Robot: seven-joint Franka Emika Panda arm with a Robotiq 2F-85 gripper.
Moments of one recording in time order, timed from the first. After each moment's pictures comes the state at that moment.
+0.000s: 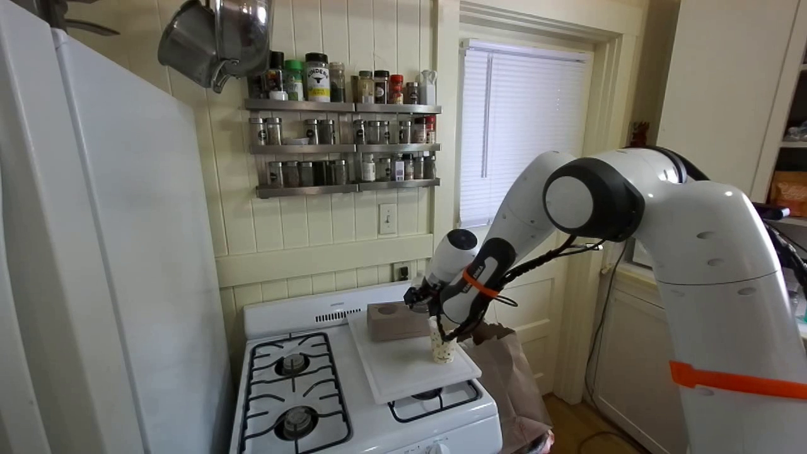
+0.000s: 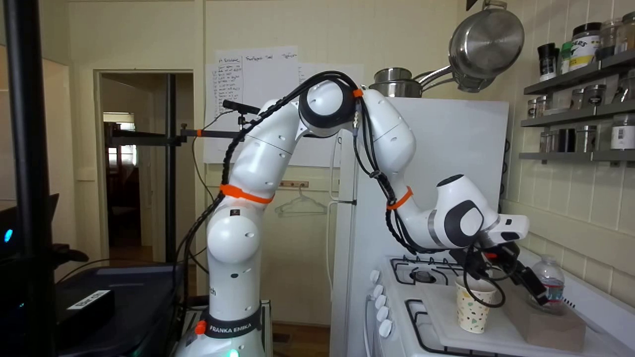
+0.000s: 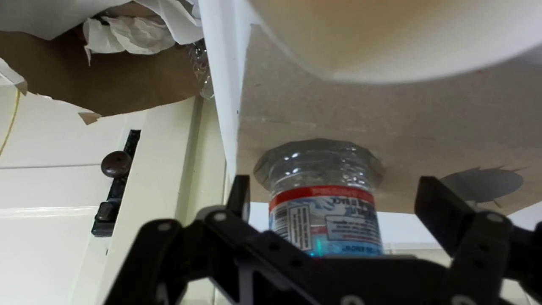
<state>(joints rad) 0.08 0.36 -0.30 -2.13 -0.45 3.16 0.59</state>
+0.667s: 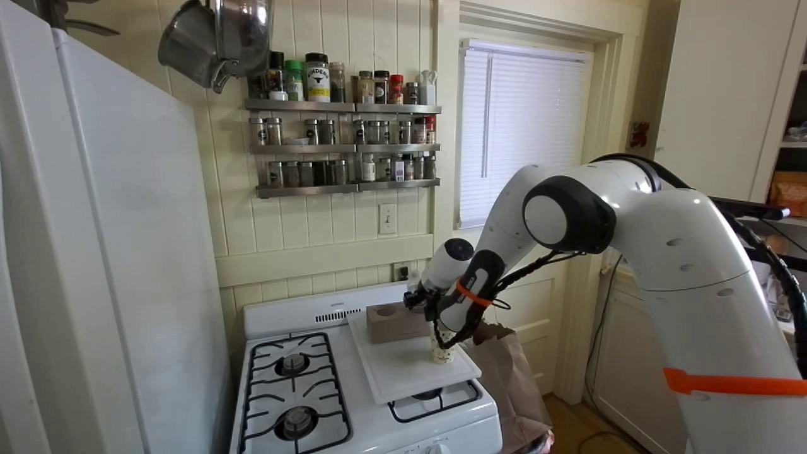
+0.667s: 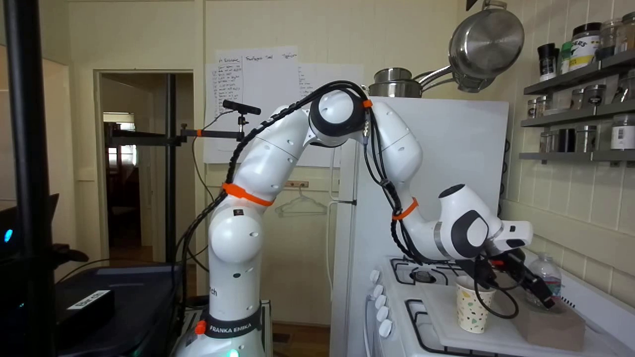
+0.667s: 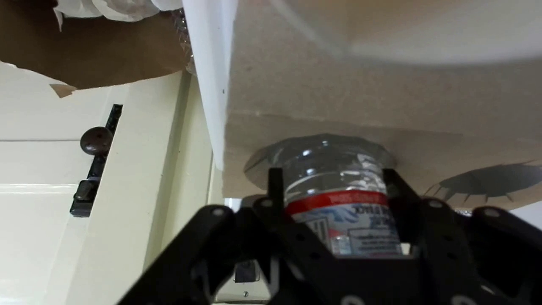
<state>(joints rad) 0.15 0.46 -0.37 -2.07 -0.45 3.27 0.59</state>
